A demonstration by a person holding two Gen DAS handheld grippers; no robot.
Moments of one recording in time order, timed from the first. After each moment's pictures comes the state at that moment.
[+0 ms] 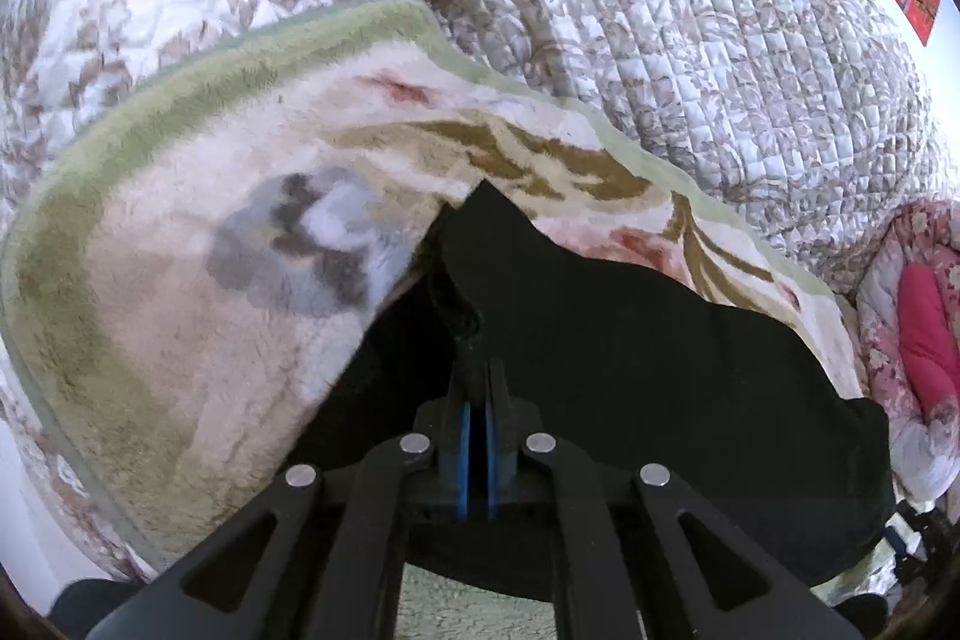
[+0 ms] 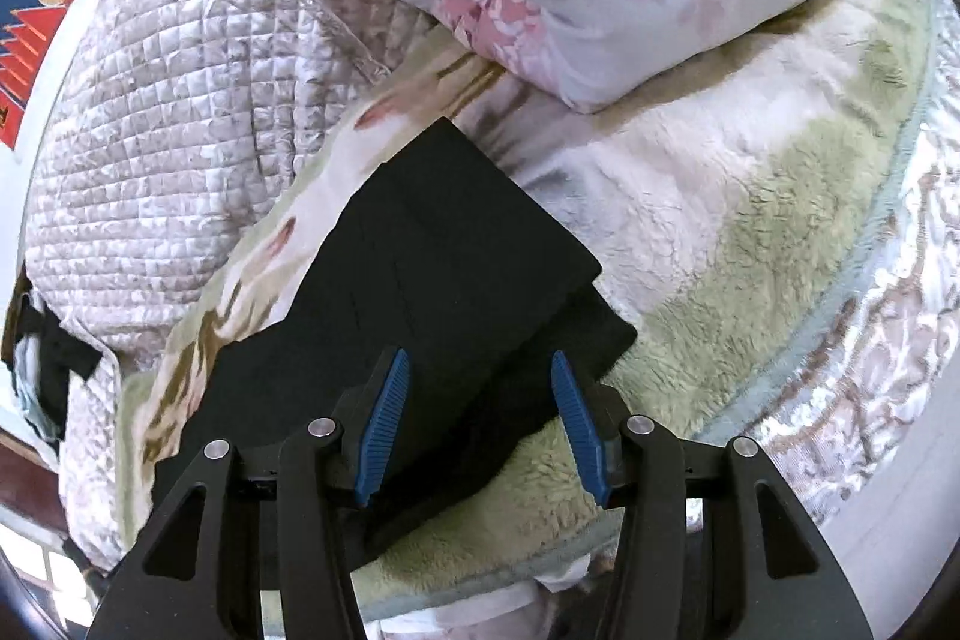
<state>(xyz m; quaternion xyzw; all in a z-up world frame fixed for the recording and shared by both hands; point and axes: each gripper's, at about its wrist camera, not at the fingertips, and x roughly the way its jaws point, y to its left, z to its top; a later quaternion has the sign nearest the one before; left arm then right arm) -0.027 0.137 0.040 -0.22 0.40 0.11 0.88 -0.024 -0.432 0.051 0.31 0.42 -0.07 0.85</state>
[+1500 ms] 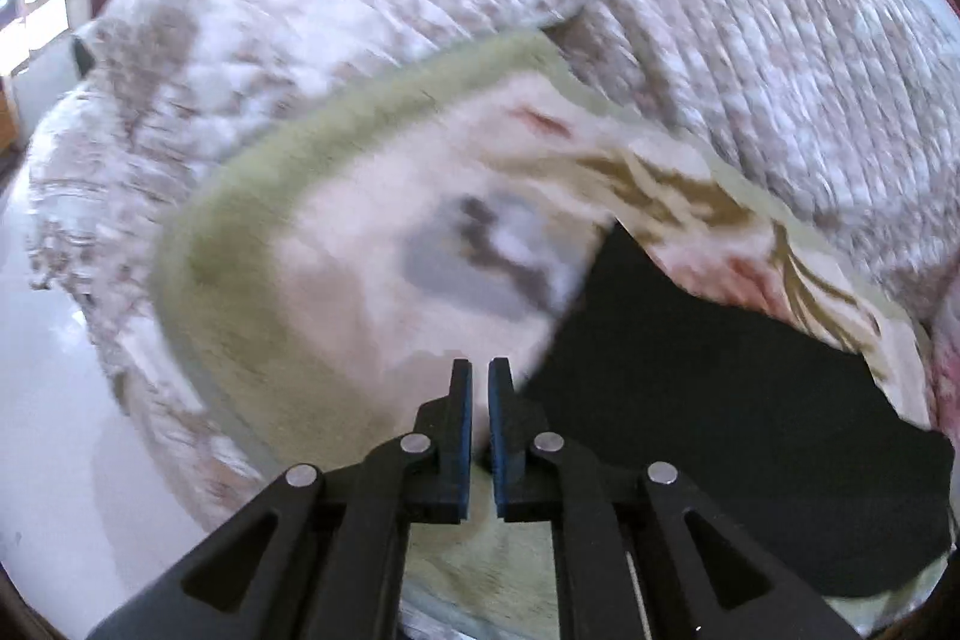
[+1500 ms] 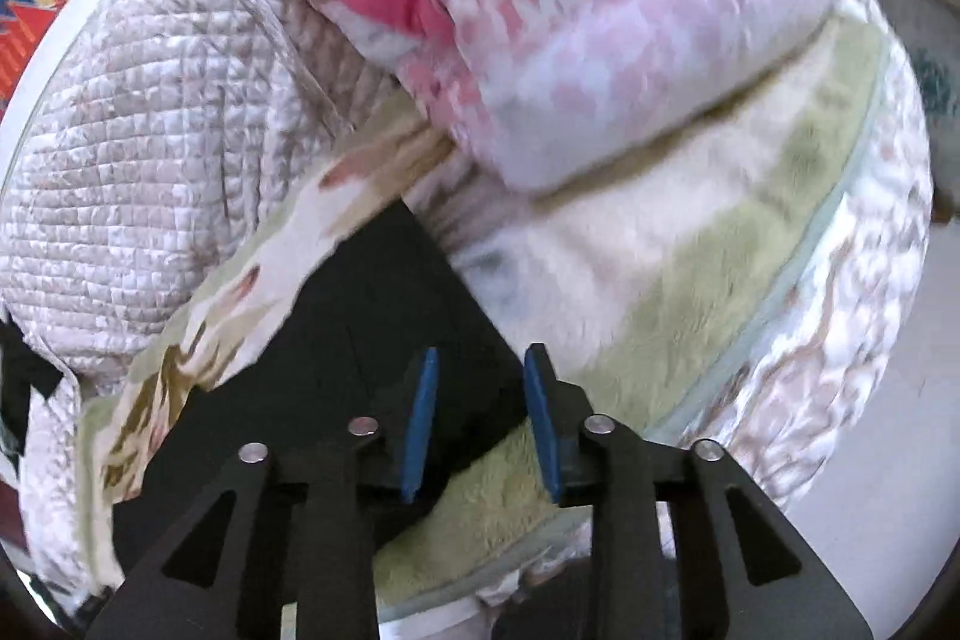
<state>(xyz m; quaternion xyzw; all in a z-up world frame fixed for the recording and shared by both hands) -0.068 0.172 0.061 -0.18 0.39 0.23 0.87 -0.041 -0.430 0.094 0.24 0.37 -0.13 0.89</state>
